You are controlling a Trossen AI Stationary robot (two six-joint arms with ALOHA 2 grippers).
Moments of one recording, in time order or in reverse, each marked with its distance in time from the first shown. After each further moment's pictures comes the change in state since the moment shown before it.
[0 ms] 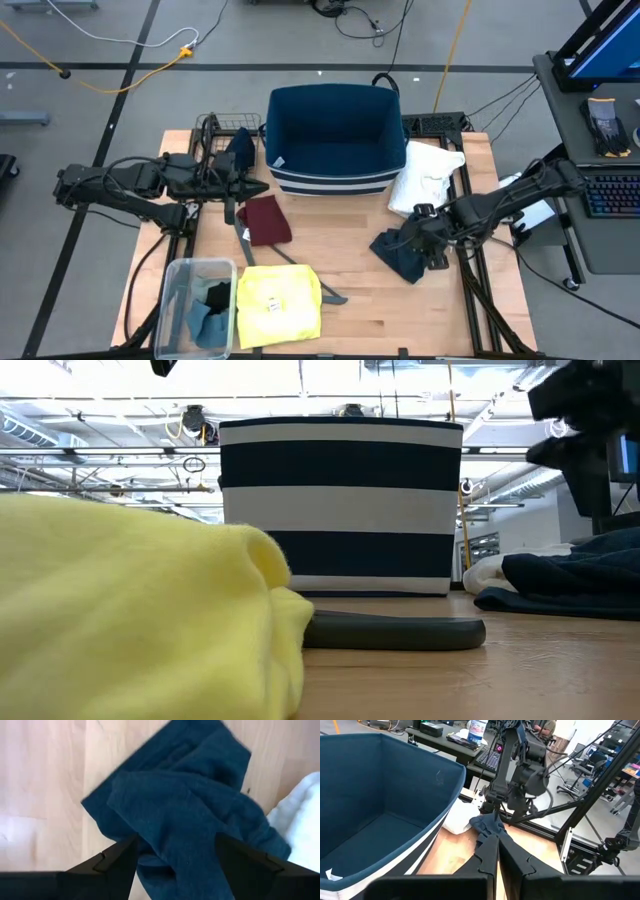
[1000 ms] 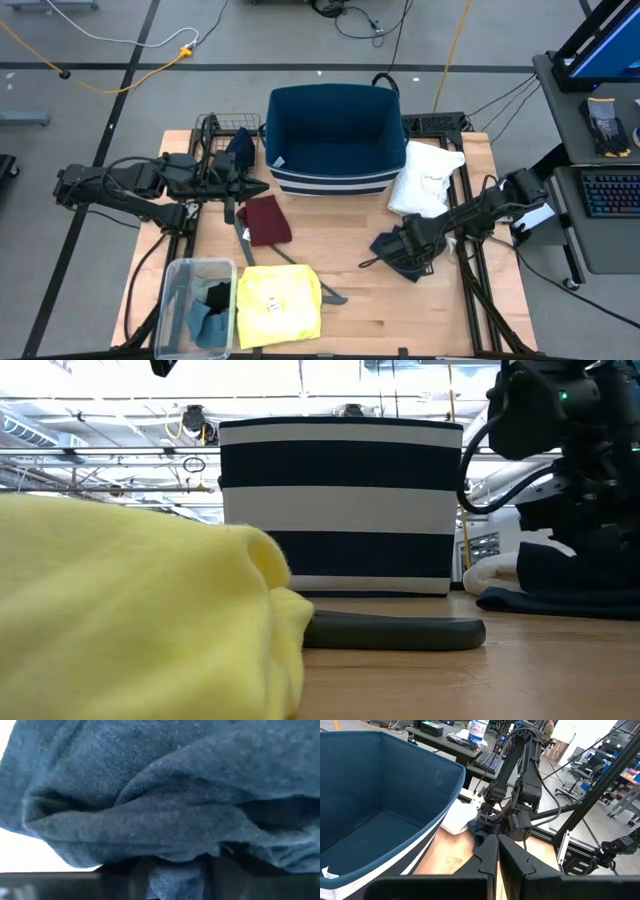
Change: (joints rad) left arm 0.000 0.000 0.000 0.006 0.000 -0.026; right arm -0.001 0.505 -0.018 0.072 -0.015 -0.003
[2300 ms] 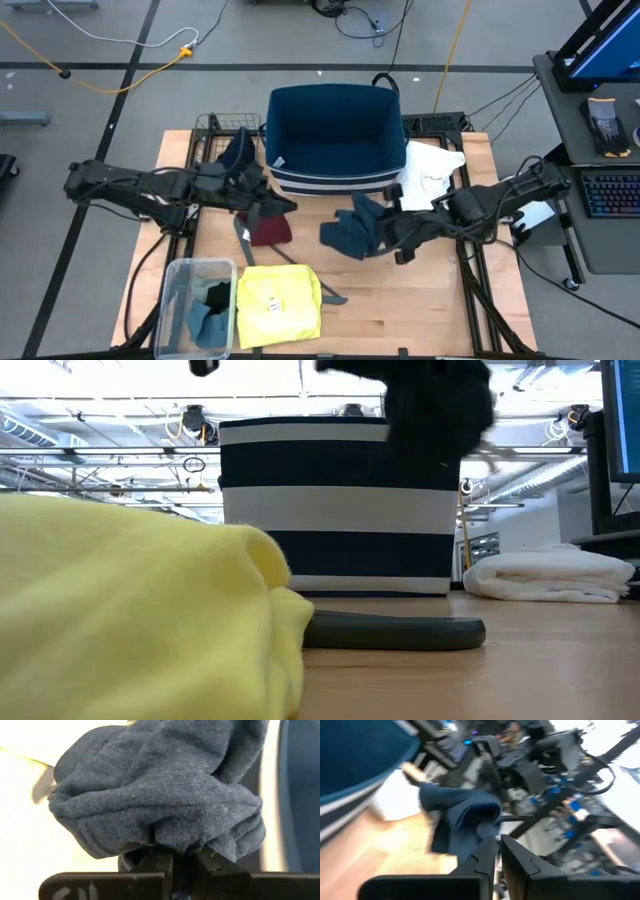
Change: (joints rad) left arm -0.031 0.229 0.000 0.312 0.157 -0.316; right arm 0.047 -0.269 0.591 0.035 0.458 -0.368
